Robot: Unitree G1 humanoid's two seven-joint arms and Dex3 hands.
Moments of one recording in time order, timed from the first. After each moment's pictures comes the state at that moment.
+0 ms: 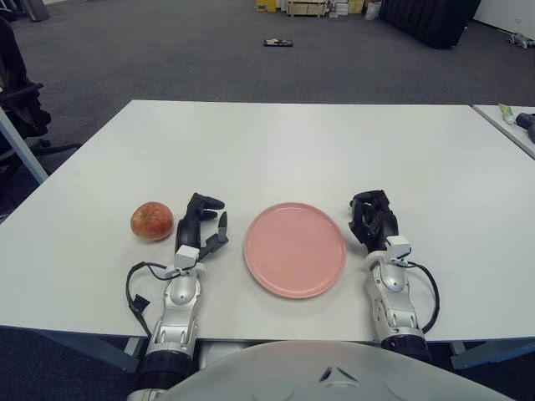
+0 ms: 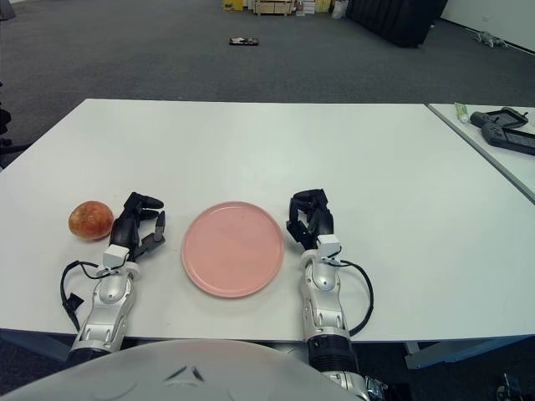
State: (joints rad) left arm 0.20 0.02 0.02 0.20 0.13 -0.36 0.16; right arm 0.11 0.11 -0.04 0.24 0.01 -0.30 -0.11
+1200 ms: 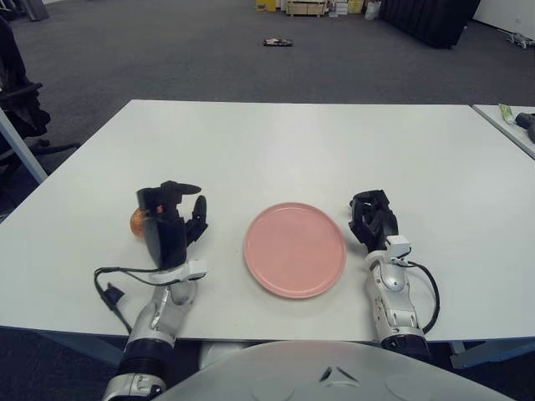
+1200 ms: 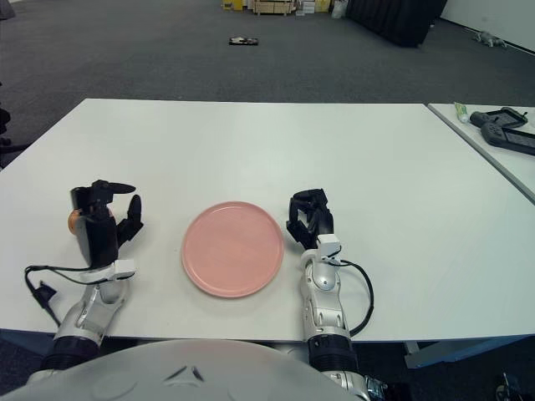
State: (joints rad) left arm 0.15 0.18 0.04 0.29 0.86 -0.60 1.05; right arm 0.11 0.11 -0.05 0.23 0.01 -0.29 -0.12
